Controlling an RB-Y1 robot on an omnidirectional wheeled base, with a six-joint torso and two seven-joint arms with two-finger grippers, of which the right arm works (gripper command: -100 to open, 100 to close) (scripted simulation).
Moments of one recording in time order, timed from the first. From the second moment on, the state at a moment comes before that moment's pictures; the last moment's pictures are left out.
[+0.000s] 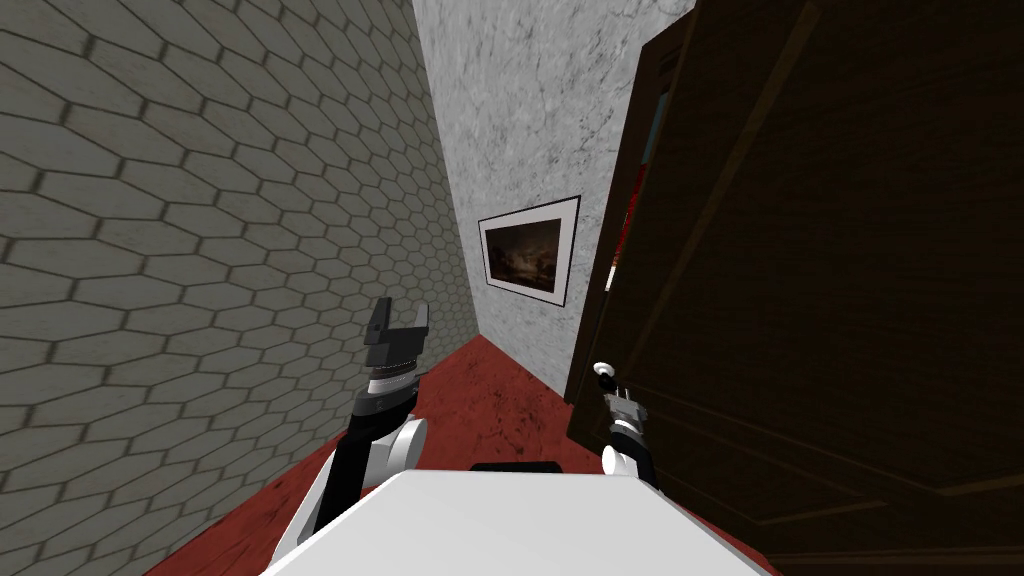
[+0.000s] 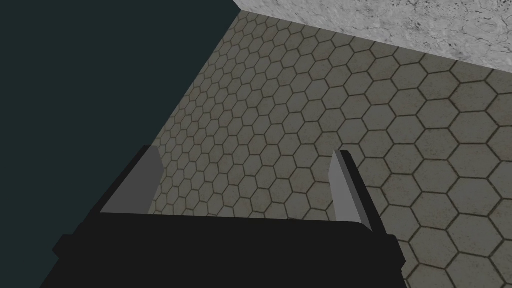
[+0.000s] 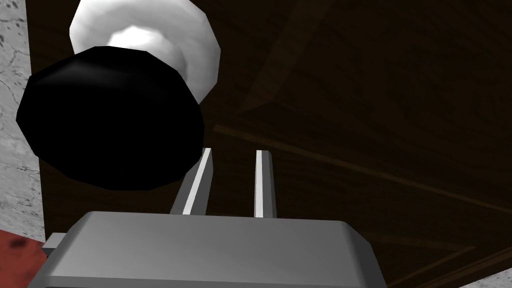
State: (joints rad) arm -0.01 -0.14 -0.24 -0.74 -0.52 -0.82 -0.88
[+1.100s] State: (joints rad) arm -0.05 -0.12 -0.21 -0.69 -0.60 -0.85 -1.09
